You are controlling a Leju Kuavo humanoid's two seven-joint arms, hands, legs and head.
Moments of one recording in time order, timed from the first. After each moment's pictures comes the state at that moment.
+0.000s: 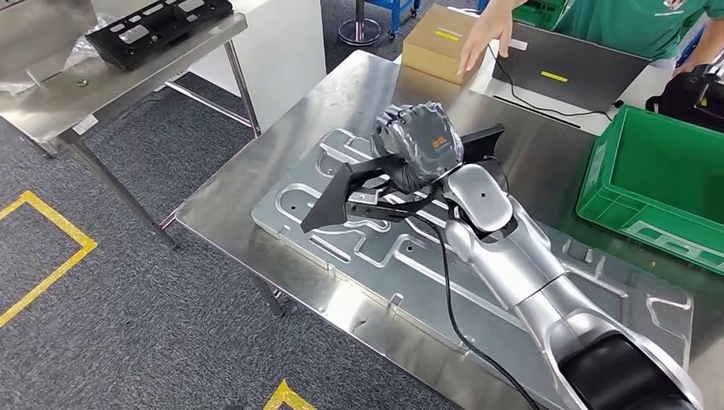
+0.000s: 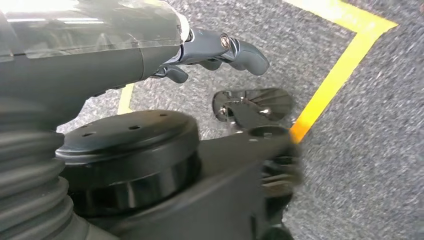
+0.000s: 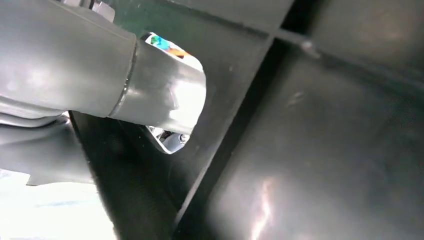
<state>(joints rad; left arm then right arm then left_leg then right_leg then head) -0.15 -0.07 -1.47 -0.13 1.56 0.23 -0.23 -0.86 -0.08 0.68 -1.02 1.21 -0.39 -0.17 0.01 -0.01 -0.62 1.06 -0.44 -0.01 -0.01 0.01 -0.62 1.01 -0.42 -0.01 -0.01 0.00</state>
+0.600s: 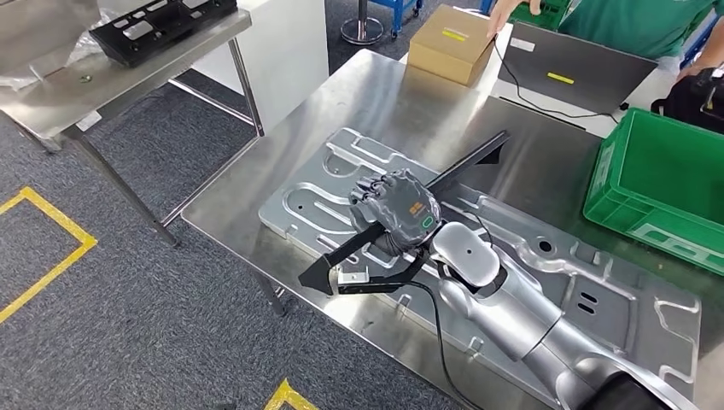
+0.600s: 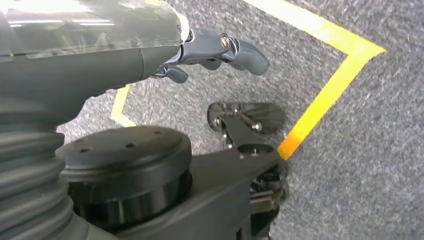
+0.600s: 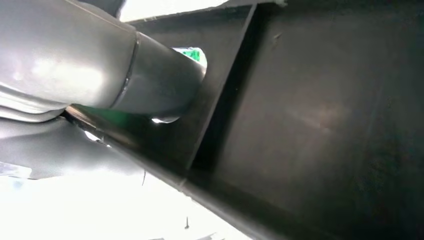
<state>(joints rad) -0.15 -0.07 -1.43 -0.13 1.56 0.23 -0.27 -0.72 -0.17 0.86 -1.18 1.12 -0.39 -0.19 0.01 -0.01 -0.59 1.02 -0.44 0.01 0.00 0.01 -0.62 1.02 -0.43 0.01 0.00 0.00</state>
